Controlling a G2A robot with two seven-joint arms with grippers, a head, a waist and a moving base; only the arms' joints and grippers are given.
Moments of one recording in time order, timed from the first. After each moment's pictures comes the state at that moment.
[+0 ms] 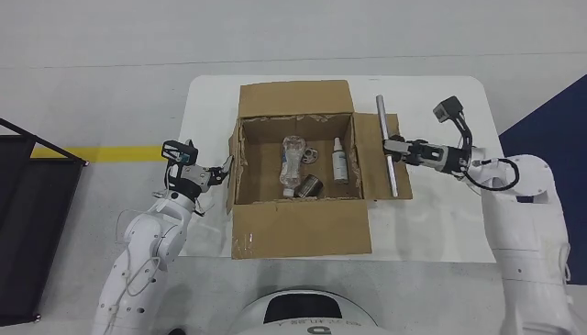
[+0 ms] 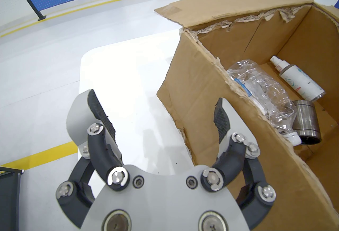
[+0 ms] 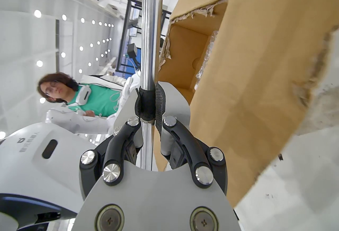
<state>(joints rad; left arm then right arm) 1.69 -1.25 -1.49 -1.71 1.33 -0.24 -0.04 -1.34 -1.10 1.64 -1.54 0.21 -0.24 1.31</state>
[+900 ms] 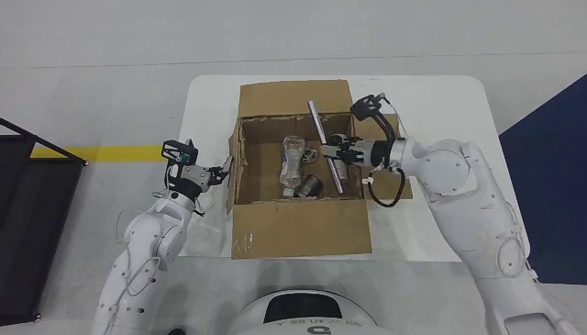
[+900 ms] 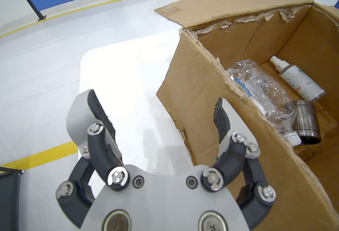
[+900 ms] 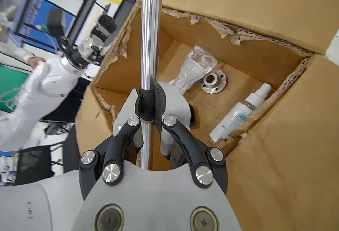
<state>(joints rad) 1.69 -1.25 -1.49 -1.71 1.33 -0.24 -0.04 -1.24 -1.11 1.24 -1.75 -0.47 -0.24 0.99</state>
